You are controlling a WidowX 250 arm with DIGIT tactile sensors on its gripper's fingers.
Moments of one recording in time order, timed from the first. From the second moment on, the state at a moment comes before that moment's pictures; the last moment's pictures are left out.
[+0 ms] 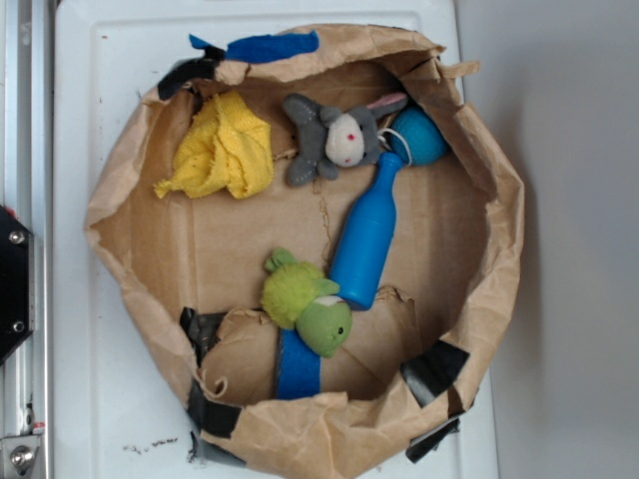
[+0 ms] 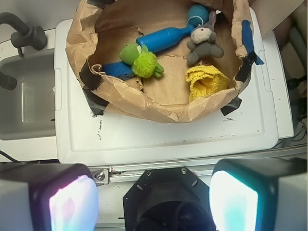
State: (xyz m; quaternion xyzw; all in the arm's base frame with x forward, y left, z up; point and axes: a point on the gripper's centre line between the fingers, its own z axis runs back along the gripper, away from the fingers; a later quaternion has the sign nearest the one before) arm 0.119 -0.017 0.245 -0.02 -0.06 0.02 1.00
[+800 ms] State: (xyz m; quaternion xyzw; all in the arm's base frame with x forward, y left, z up) arm 0.144 -0.009 0.232 -0.03 -0.06 0.06 1.00
